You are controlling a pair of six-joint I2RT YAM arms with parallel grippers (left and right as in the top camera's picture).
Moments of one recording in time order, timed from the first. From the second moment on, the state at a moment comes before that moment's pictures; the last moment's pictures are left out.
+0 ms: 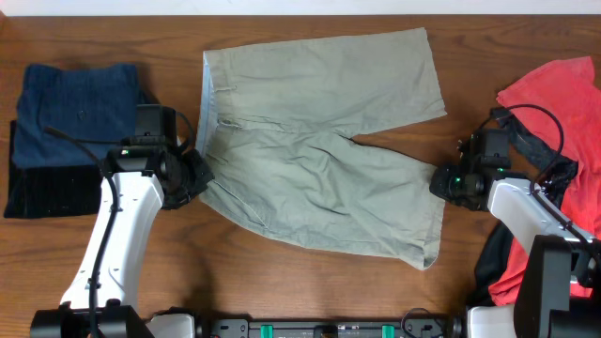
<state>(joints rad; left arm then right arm) 0.03 1.41 1.02 -0.94 0.12 -0.56 -0.08 1.58 0.74 -0.39 -0.19 0.41</state>
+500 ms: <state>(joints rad) 0.03 1.41 1.02 -0.94 0.13 -0.56 -0.11 1.58 0.89 -0.34 -0.23 0.41</state>
